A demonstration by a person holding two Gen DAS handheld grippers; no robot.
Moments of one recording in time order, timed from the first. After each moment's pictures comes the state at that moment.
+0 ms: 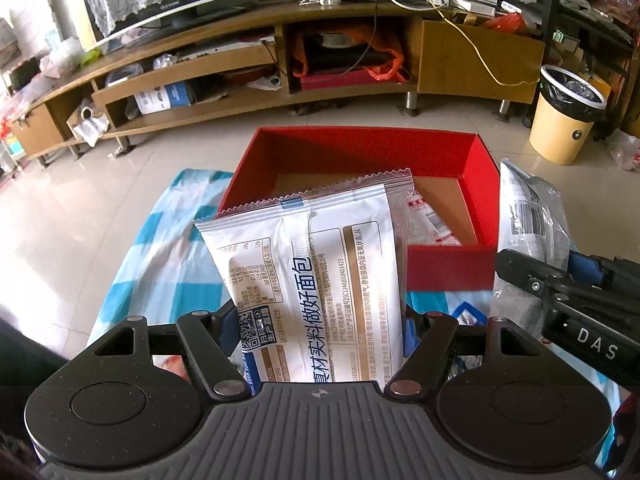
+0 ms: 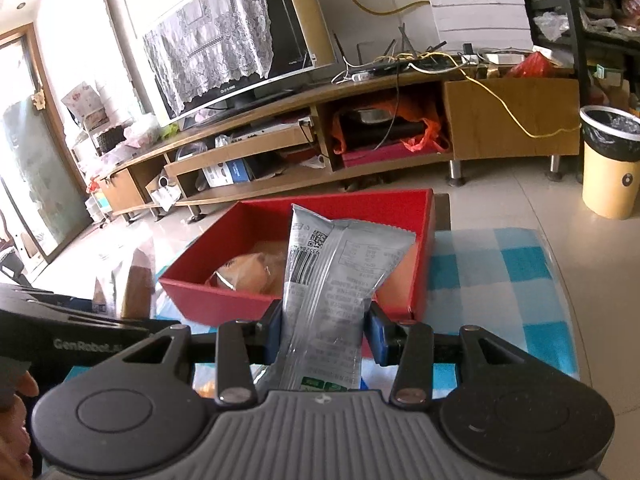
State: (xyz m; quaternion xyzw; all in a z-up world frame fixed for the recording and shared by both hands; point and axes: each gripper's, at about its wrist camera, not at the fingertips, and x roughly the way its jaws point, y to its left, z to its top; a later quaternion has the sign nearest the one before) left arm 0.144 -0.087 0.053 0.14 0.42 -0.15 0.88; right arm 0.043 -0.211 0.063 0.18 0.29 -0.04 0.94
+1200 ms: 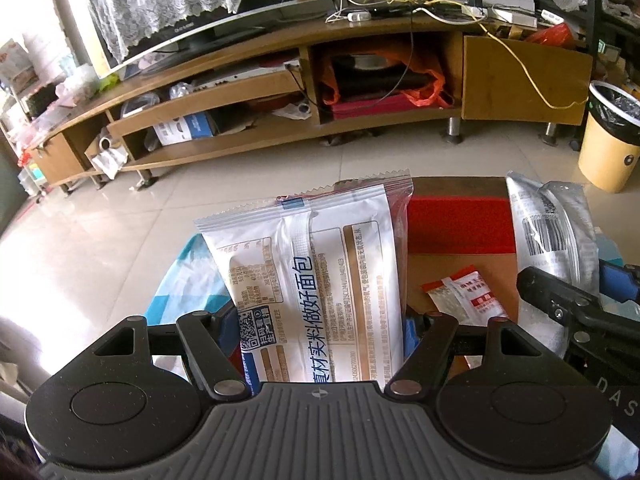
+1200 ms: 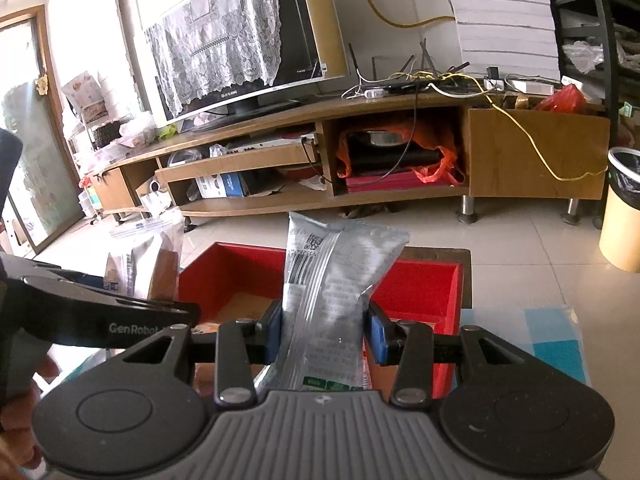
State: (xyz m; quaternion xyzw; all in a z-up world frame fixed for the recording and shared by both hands) left arm 0.240 -0.120 0.043 0.16 0.39 -0.10 0.90; right arm 0.140 -0.227 0.057 0.13 0.28 -0.03 0.95
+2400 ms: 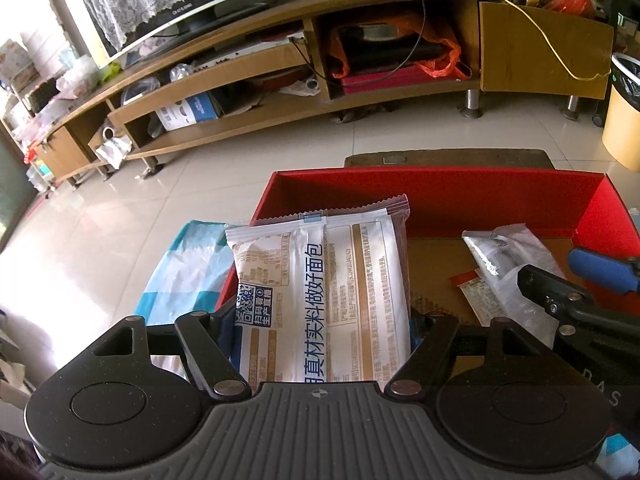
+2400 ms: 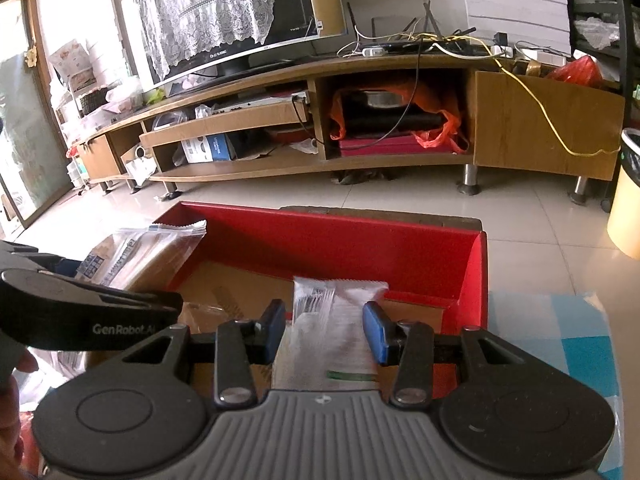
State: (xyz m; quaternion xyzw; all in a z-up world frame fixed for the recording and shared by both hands) left arm 0.269 -0.131 0.007 0.19 0.40 -0.08 0.89; right arm 0.187 -0.234 0.016 0.12 0.33 -0.03 0.93
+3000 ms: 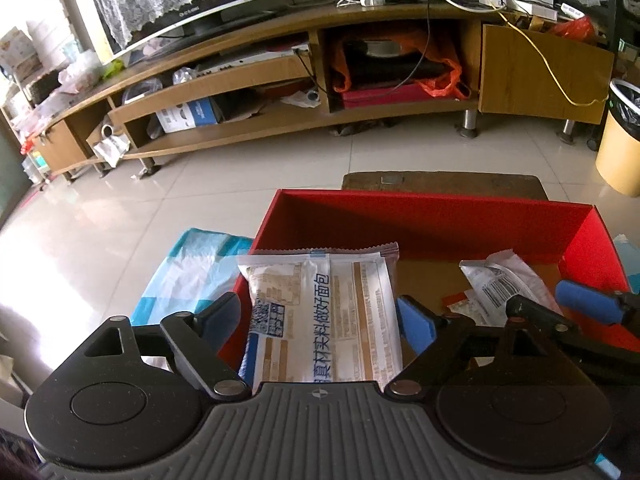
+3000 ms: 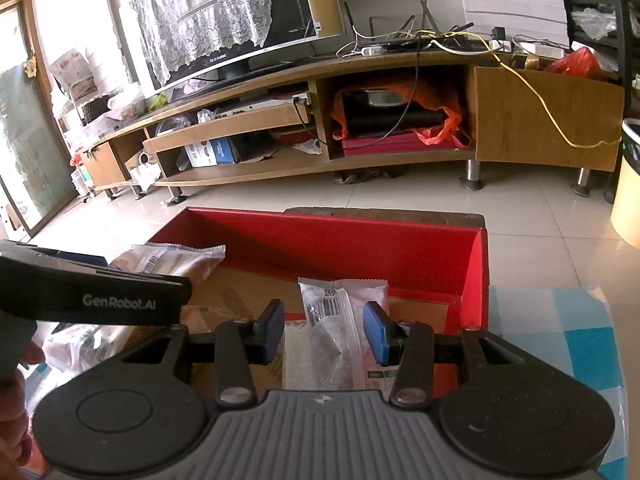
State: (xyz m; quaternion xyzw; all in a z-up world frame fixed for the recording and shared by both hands) left arm 0.270 -0.125 0.022 0.16 0.40 -0.09 0.90; right arm 0.182 -0.236 0.020 0.14 0.33 -0.03 0.93
